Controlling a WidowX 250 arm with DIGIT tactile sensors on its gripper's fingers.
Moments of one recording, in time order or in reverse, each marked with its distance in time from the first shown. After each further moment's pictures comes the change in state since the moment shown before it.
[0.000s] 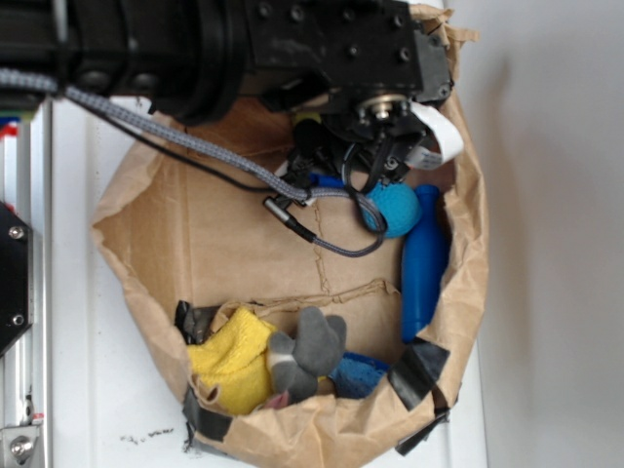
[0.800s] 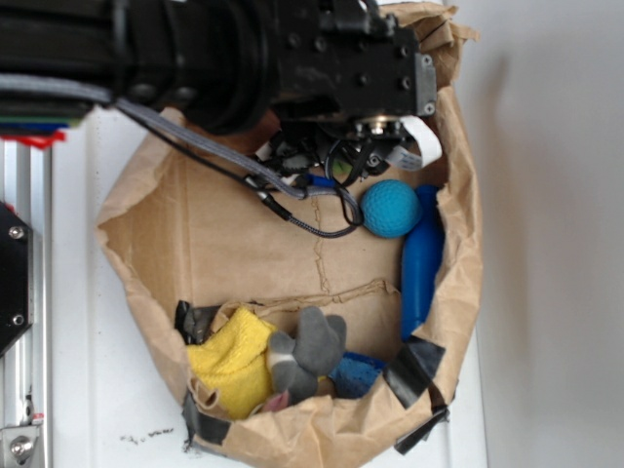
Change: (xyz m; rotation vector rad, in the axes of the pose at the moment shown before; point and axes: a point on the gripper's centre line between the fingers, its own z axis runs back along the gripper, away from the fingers) arm -0.017 0.002 -0.027 0.001 0.137 -0.043
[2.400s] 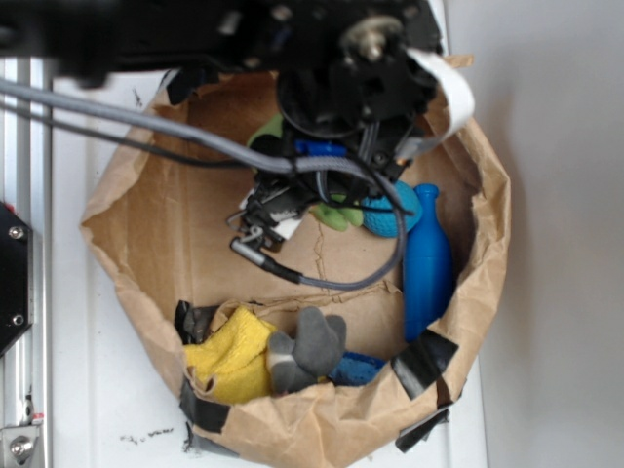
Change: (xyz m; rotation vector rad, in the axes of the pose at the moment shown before) arm 0.013 -0.042 0.112 -0.215 -0.264 0.278
